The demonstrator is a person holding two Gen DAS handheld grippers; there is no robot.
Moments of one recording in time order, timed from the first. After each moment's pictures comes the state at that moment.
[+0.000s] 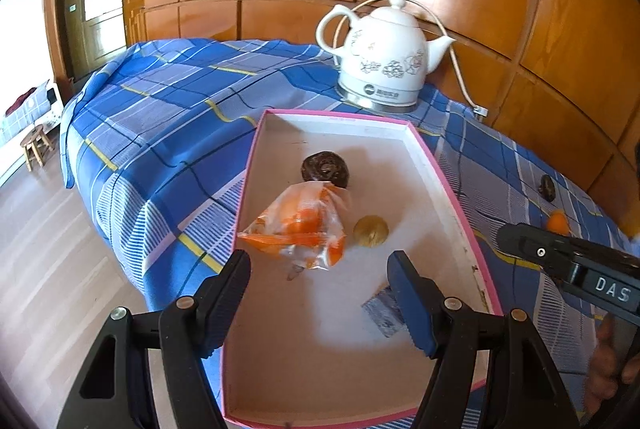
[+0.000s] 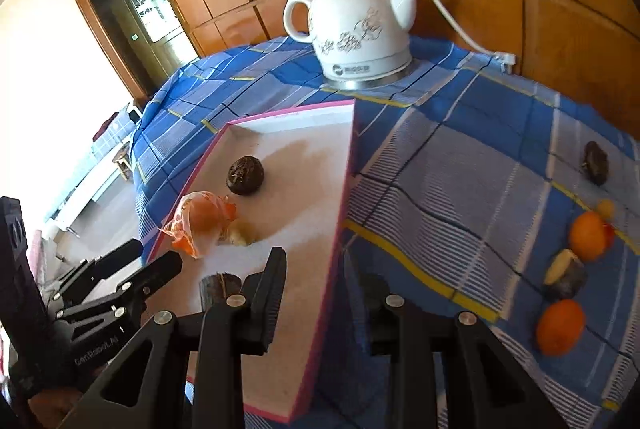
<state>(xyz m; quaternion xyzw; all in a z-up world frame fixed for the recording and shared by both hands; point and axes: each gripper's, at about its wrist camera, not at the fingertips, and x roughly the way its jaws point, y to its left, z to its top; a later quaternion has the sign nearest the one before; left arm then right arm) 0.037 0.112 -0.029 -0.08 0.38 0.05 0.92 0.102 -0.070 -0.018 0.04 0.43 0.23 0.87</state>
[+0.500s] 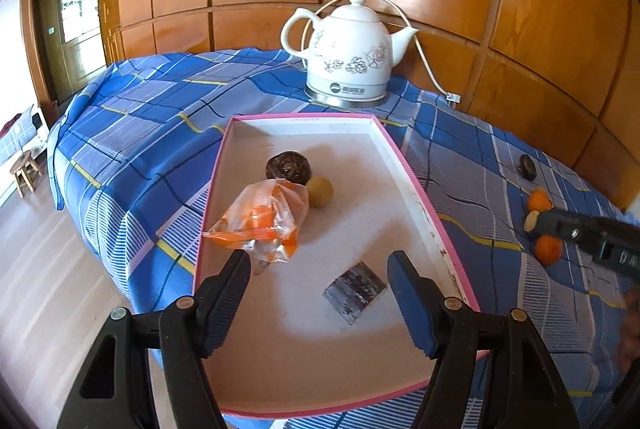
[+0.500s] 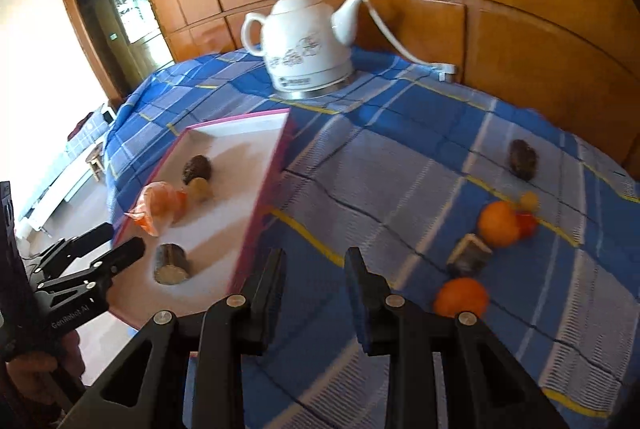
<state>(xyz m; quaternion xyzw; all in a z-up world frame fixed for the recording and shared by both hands) 0.031 0.086 -0.025 -0.04 0.38 0.01 0.93 0.082 -0.132 -0.005 0.01 0.42 0.18 0.89</state>
